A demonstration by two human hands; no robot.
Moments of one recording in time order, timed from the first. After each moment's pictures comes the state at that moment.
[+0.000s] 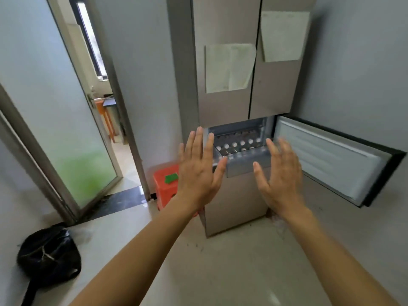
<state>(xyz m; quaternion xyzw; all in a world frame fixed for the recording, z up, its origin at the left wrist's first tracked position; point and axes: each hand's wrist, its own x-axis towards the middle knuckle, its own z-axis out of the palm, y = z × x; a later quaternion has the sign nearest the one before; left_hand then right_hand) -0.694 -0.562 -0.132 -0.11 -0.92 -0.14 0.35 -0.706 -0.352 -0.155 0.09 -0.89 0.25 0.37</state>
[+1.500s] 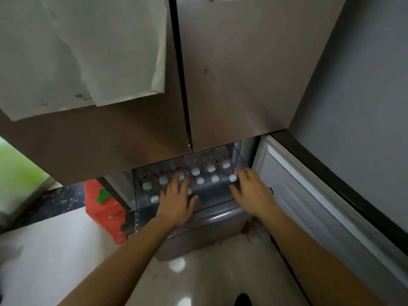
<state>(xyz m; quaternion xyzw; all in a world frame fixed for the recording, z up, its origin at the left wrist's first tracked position) -1.276 -0.377 -0.333 0.01 -0.99 -0.12 -0.06 -1.323 -0.133 -0.315 0.12 -0.97 0.19 -0.03</state>
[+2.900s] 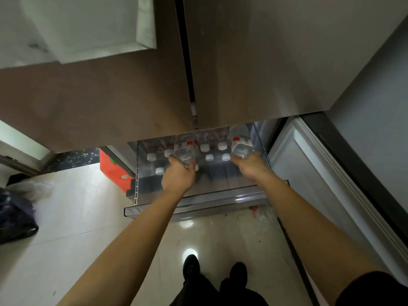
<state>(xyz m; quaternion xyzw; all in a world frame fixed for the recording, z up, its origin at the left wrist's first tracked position) -1.315 -0.356 -0.343 0.35 -0.88 -0.32 -0.05 -1.404 -0.163 -0.350 -0.13 -0.87 0.41 -0.25</state>
